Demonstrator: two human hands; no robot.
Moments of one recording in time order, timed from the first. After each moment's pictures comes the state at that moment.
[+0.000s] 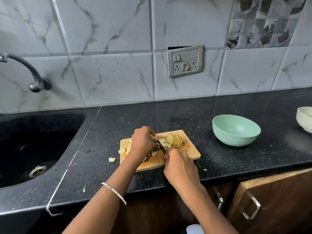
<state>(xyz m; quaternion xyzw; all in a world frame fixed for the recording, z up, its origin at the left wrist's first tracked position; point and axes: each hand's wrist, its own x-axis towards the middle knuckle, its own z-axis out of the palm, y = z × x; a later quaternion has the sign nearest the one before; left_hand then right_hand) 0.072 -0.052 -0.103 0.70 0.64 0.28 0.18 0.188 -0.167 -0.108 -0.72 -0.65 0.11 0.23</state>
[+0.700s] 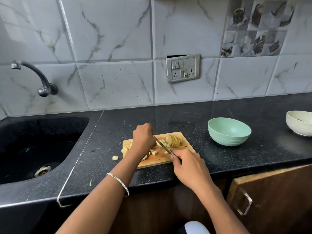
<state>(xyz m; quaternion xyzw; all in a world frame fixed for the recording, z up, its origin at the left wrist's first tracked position) 0.076 -0.074 -0.072 0.71 0.66 0.23 0.09 0.217 -0.199 -0.096 -0.69 -0.66 0.13 0.27</state>
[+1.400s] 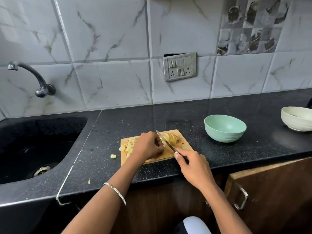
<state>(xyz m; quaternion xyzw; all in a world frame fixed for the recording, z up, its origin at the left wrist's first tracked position) 0.083 -0.096 -0.096 0.78 0.56 0.24 0.11 0.247 -0.189 -0.132 -0.67 -0.64 0.16 0.35</state>
